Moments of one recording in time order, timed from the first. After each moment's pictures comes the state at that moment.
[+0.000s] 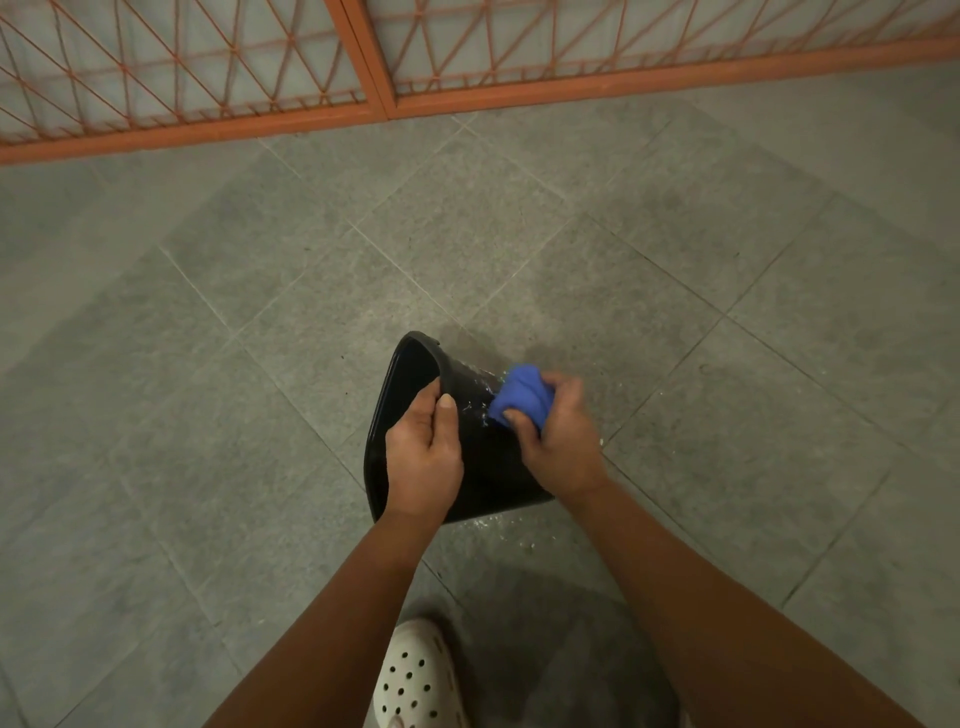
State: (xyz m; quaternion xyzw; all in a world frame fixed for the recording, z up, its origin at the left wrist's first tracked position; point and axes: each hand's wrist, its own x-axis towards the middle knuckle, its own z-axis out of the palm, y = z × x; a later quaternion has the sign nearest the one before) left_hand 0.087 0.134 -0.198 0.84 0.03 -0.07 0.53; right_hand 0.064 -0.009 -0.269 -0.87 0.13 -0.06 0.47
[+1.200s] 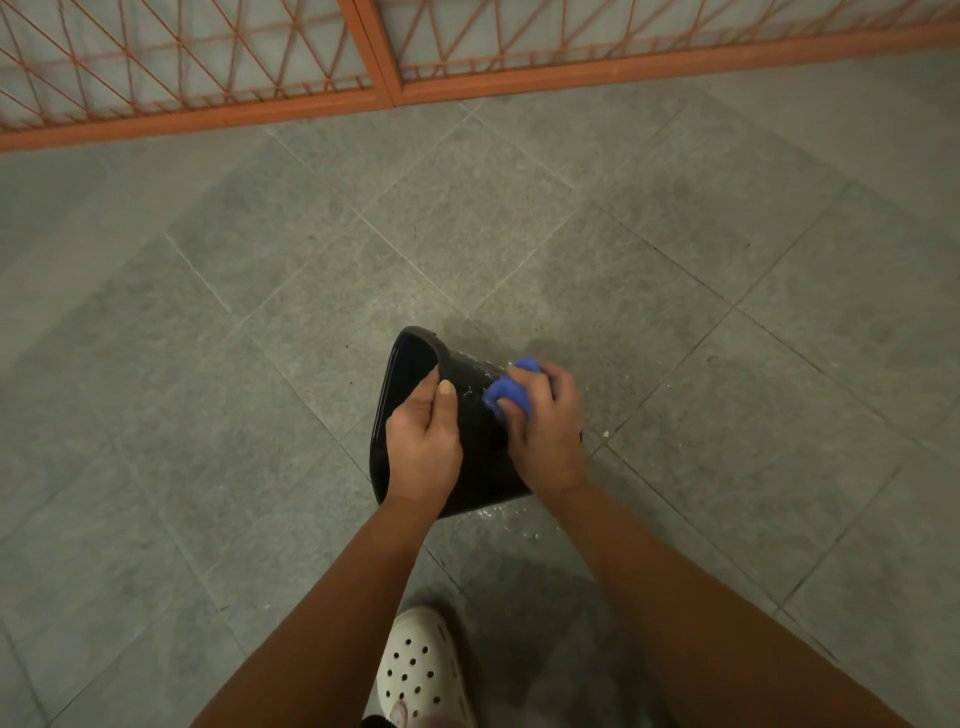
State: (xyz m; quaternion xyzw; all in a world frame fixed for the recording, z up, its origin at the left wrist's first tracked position) left_hand 0.091 0.134 -0.198 0.81 0.09 -0.10 0.57; right_hand 0.069 0.015 -0.282 -0.89 0.12 -0.11 0.42
